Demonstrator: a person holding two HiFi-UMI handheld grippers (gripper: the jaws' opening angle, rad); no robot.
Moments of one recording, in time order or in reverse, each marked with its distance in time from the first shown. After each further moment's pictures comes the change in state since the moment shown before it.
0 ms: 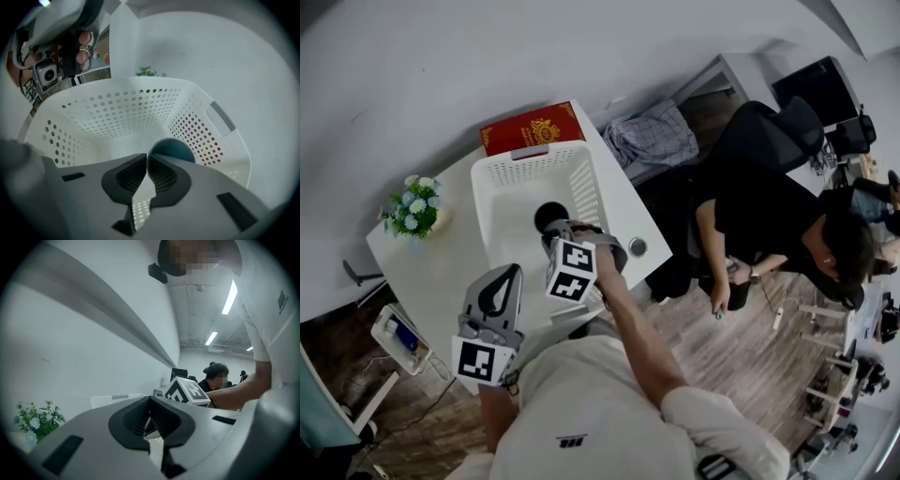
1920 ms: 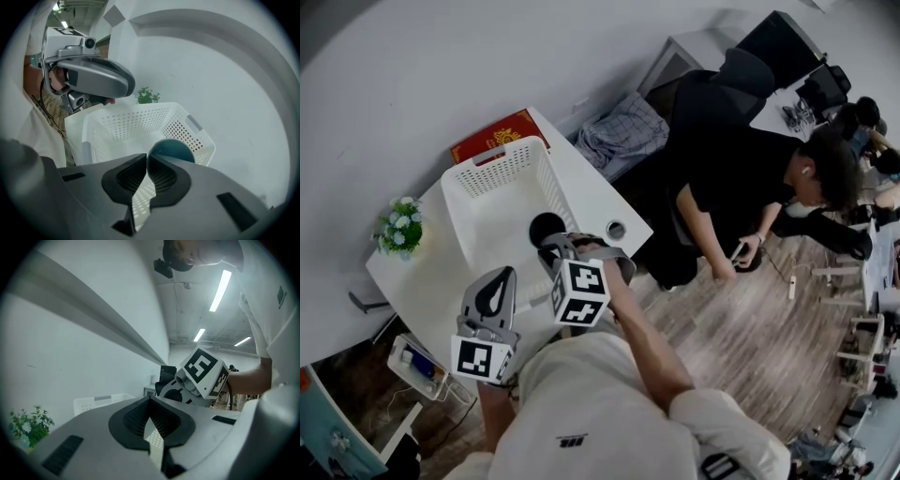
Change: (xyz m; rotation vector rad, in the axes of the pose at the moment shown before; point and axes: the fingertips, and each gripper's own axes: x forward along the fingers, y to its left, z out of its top) left arm -0.010 -0.065 -0.003 0.103 0.023 -0.119; right arm -0.113 0.038 -0.019 0.050 -0.105 -0.137
